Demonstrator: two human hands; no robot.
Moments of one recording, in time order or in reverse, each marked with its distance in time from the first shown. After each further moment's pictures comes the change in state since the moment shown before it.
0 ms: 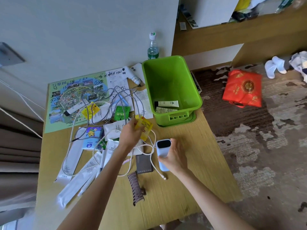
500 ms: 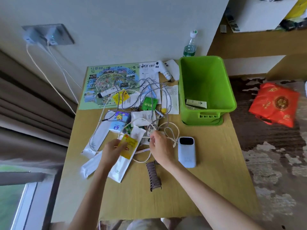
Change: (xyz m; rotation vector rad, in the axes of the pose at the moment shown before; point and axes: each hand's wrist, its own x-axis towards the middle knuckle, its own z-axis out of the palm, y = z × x) left_hand -0.096 -0.135 -0.076 -0.259 0.147 -0.305; right_hand -0.019 -0.103 0.044 0.004 0.014 -0.542
